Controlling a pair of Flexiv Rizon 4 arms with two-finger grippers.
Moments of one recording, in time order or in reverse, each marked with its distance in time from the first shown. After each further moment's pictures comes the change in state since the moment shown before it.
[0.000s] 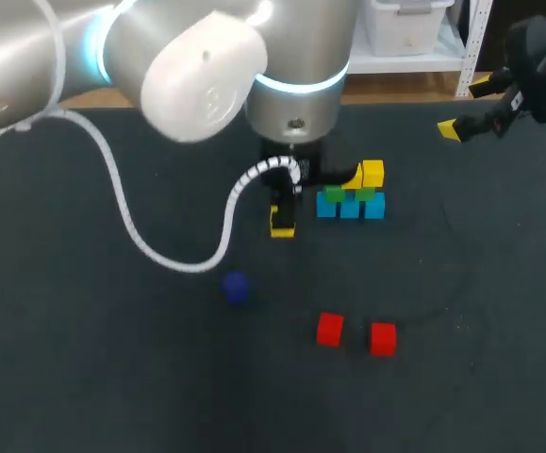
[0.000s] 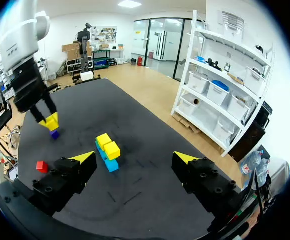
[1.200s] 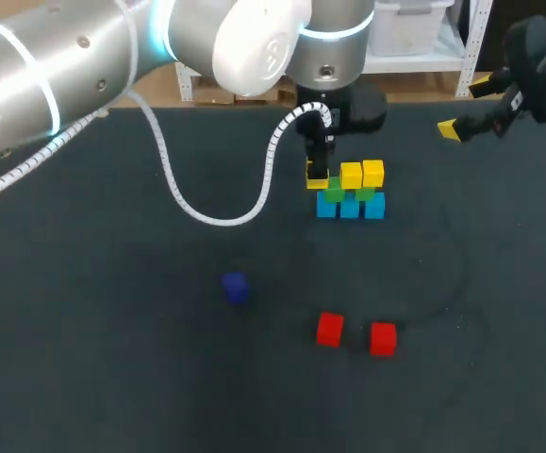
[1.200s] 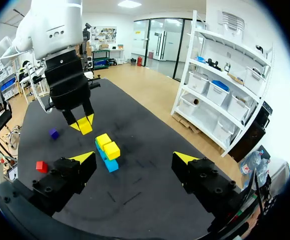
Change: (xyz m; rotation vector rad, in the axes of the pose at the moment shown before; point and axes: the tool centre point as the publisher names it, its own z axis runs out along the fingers) left arm -0.061 0.085 0.019 0.019 -0.083 0.032; right arm 0.000 0.000 0.000 0.000 0.000 0.000
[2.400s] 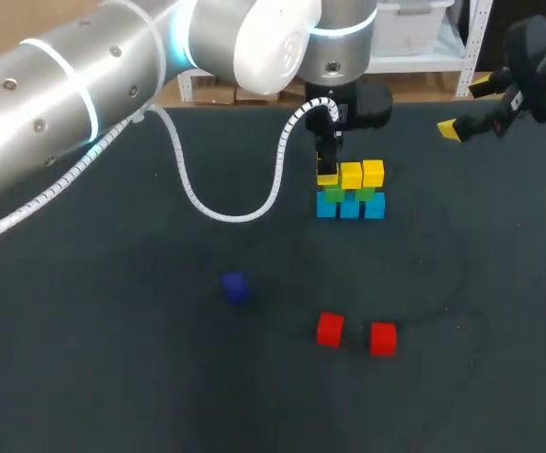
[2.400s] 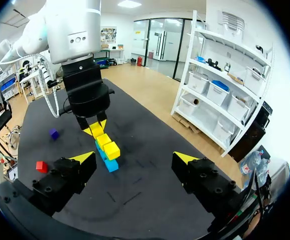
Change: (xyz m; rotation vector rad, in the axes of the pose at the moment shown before) left arm -0.014 0.026 0.022 0.019 -0.018 0.001; right arm 0.000 0.000 0.000 0.000 0.000 0.000
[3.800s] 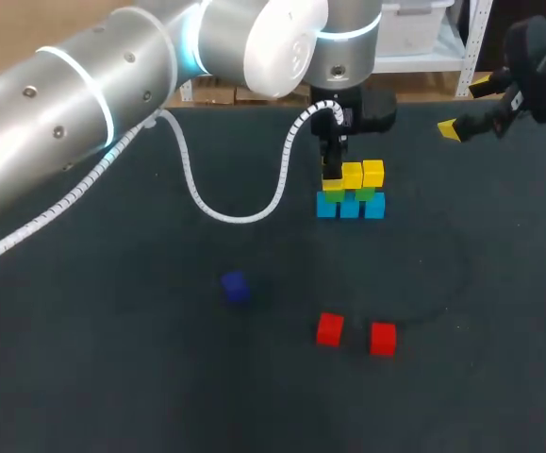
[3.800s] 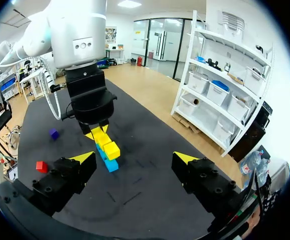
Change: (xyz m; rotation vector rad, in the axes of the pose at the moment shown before) left arm -0.008 -0.002 0.010 0.031 -0.005 0.007; right arm 0.000 0.000 0.000 0.000 0.000 0.000
